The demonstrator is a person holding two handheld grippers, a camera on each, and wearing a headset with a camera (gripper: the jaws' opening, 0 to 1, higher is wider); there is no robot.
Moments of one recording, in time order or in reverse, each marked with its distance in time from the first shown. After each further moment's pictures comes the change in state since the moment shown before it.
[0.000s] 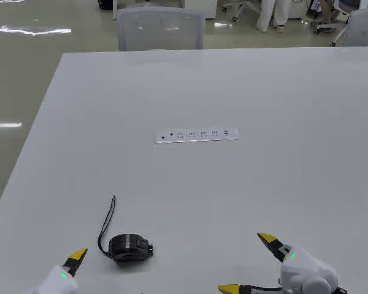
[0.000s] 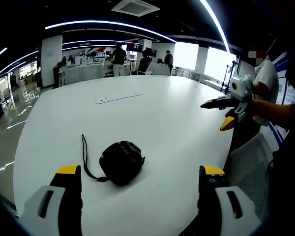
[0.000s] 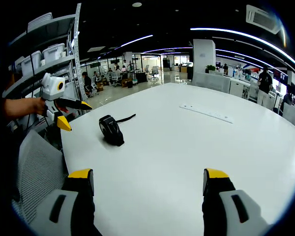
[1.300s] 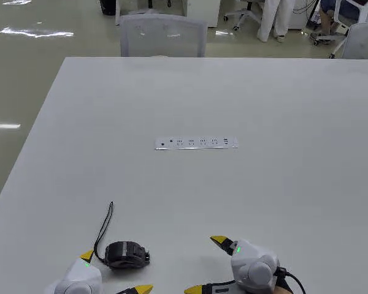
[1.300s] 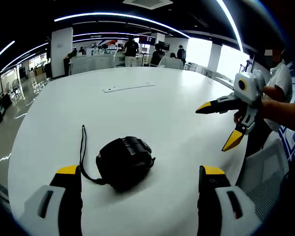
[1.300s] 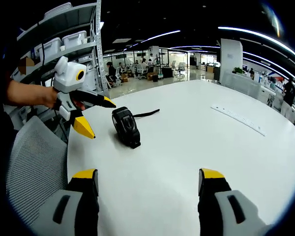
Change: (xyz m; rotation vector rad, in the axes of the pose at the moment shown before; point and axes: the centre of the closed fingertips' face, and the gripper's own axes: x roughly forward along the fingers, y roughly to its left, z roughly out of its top) left arm 0.047 0.012 -0.015 -0.056 0.064 0.091; right arm 0.076 0.035 0.002 -0.118 0.041 0.195
